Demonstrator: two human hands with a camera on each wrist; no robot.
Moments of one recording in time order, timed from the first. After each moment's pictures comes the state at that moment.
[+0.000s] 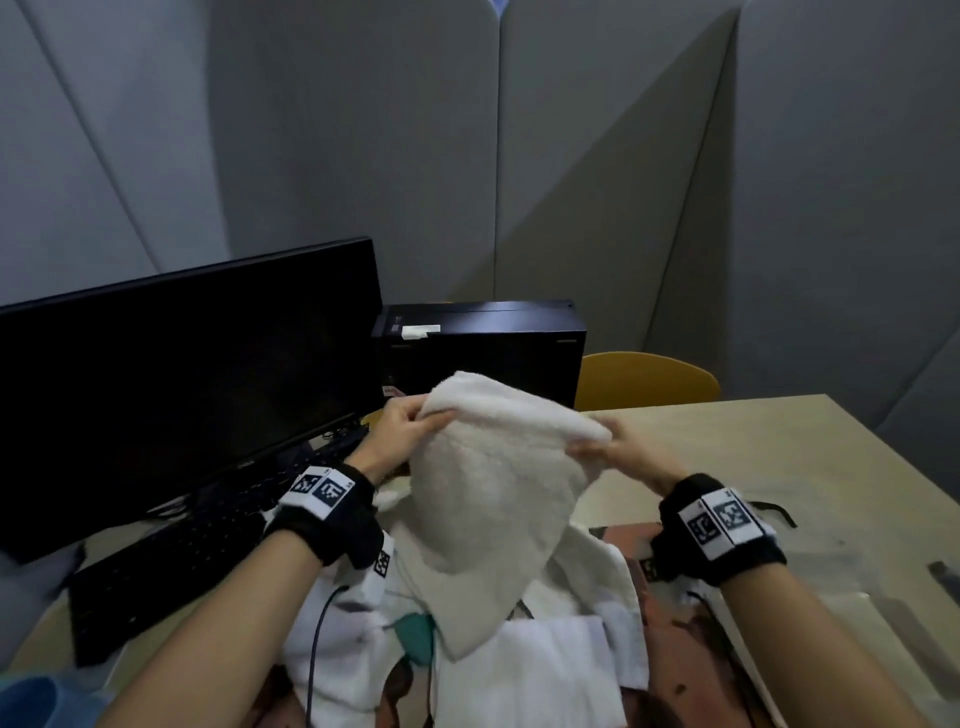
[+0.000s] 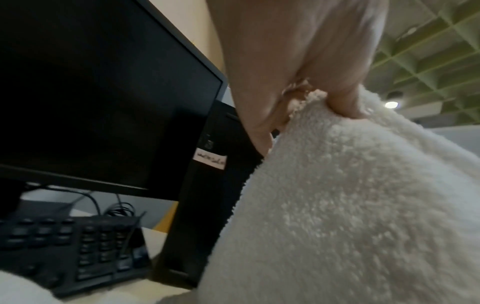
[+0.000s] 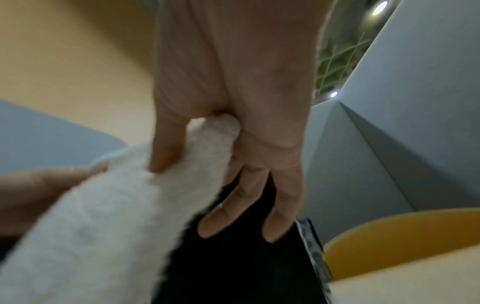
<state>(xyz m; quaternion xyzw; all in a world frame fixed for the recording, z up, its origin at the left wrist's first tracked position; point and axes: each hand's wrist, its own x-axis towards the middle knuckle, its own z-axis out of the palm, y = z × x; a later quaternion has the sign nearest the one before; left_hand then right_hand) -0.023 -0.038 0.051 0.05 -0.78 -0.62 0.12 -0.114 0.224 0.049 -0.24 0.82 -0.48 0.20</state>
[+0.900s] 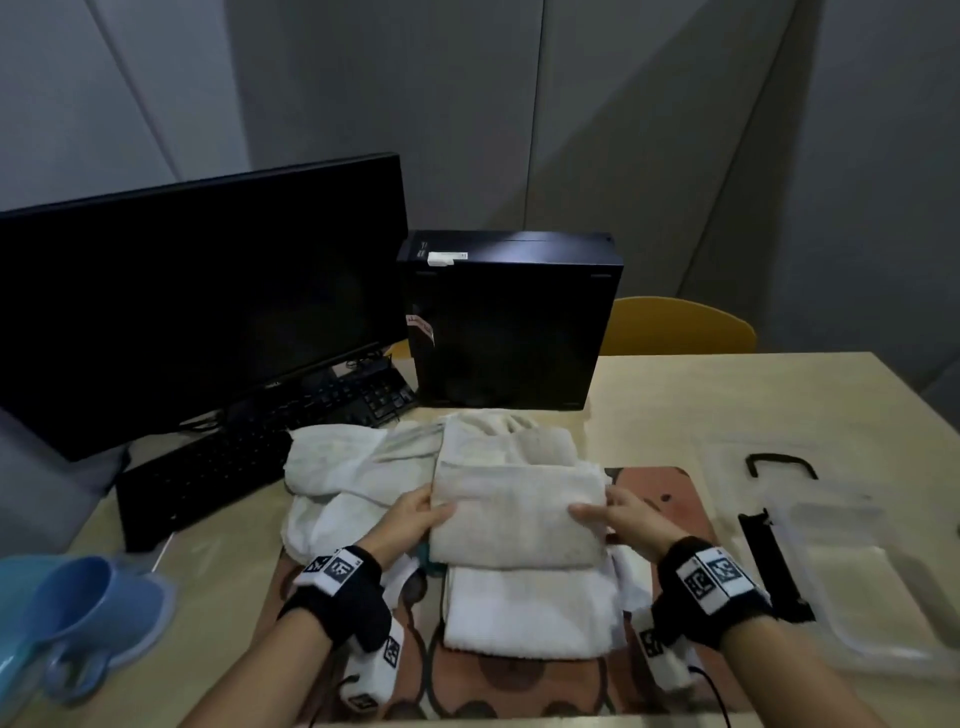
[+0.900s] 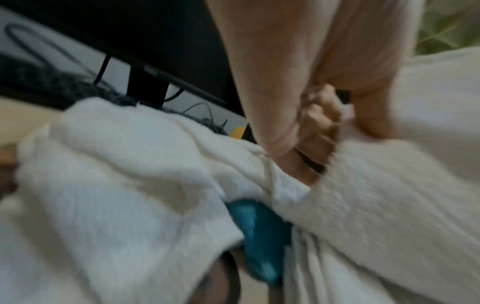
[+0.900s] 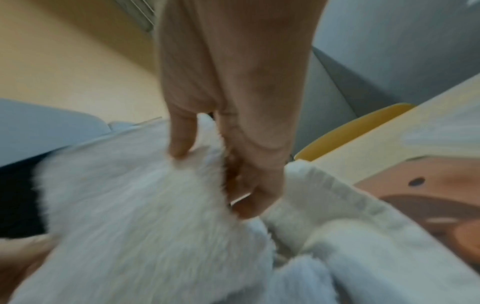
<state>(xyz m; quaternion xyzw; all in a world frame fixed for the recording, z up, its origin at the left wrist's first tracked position) 0.074 -0.018 -0.100 0.20 -0.67 -0.71 -0.07 -0.048 0.242 -0.069 -0.10 0.78 -0.48 0.39</state>
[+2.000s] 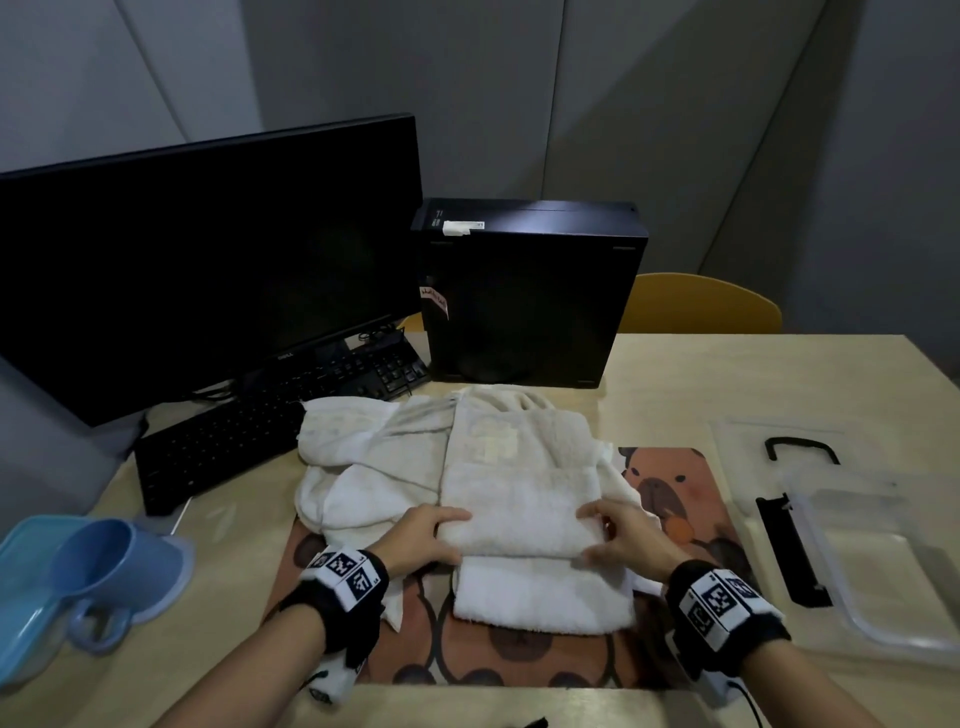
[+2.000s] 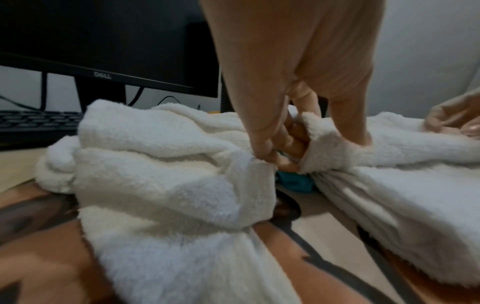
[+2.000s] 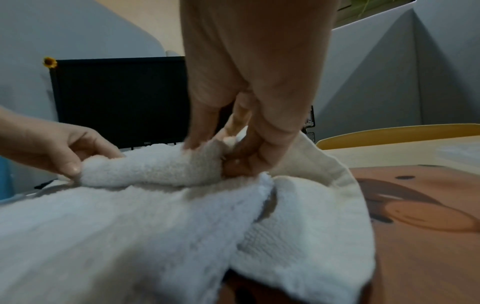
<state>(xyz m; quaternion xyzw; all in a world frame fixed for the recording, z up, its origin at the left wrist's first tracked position) 0.104 -0.012 -0.115 0.14 -0.87 -0.44 -0.17 -0.024 0.249 -0.100 -0.24 0.88 -0.28 0.31</state>
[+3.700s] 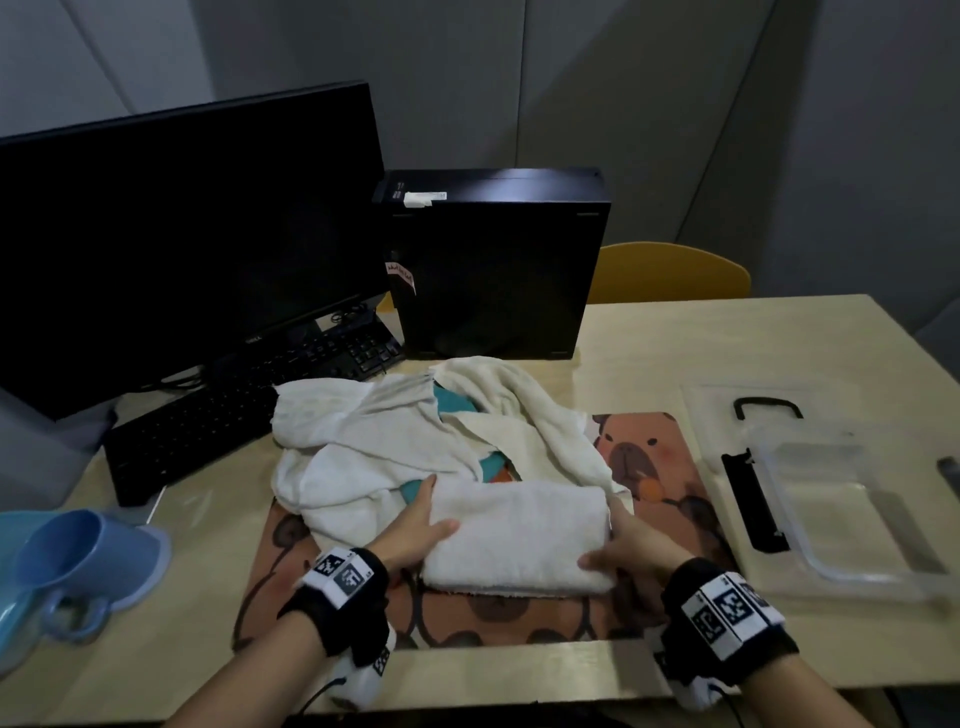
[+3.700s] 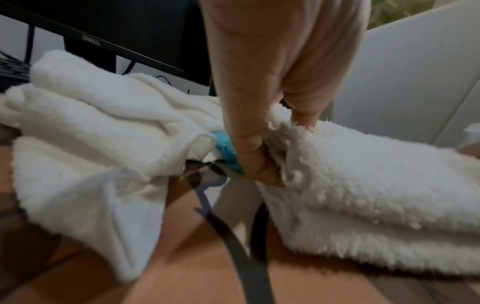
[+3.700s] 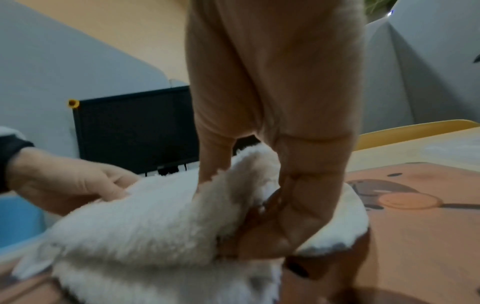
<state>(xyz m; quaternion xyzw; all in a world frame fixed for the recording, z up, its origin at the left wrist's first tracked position) 0.110 0.019 -0.129 0.21 -0.81 -0.52 -0.18 0.007 0.277 -0.093 -0.10 0.86 -0.28 0.41</state>
